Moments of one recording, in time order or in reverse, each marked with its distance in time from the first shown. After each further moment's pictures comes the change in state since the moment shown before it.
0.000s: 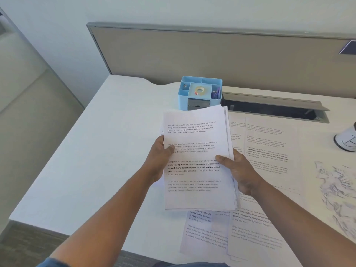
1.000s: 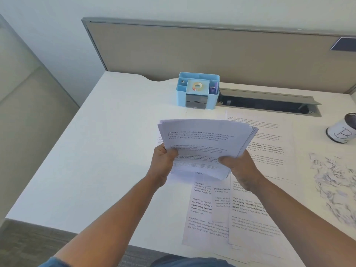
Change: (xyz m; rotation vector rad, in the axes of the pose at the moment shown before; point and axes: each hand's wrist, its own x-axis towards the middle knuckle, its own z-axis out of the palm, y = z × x) left_hand -0.021 -0.030 0.004 -0.028 -0.062 0.188; right_hand -0.020 0.008 0.008 -0.137 0.016 -0.199
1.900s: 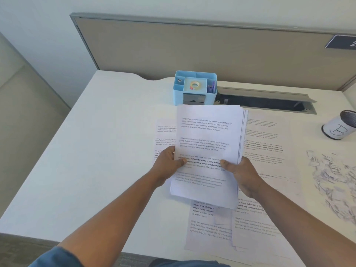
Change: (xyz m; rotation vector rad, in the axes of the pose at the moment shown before) left_hand 0.030 -0.021 -0.013 0.238 -0.164 -0.217; right_hand 0.011 0.036 -0.010 0.019 0.171 0.226
